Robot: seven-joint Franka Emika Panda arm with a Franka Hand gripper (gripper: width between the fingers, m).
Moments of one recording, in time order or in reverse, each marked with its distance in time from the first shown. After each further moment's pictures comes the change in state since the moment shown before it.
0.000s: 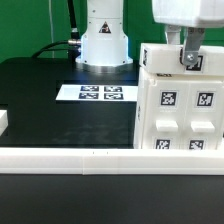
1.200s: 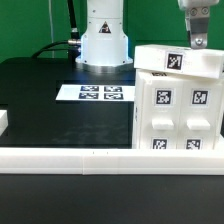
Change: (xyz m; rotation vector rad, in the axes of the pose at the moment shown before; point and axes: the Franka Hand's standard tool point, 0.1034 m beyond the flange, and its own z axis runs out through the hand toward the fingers) arm -0.016 -0.007 -0.019 0.034 -0.071 0.155
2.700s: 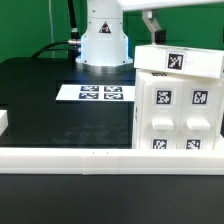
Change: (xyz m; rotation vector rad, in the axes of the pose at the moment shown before) arm 0.008 -0.011 -0.007 -0.045 -0.028 -1.209
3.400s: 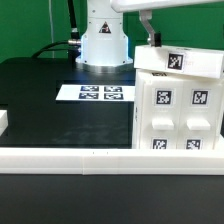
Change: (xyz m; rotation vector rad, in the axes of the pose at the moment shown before) arm 0.000 -0.002 0.001 0.003 0.011 -0.508
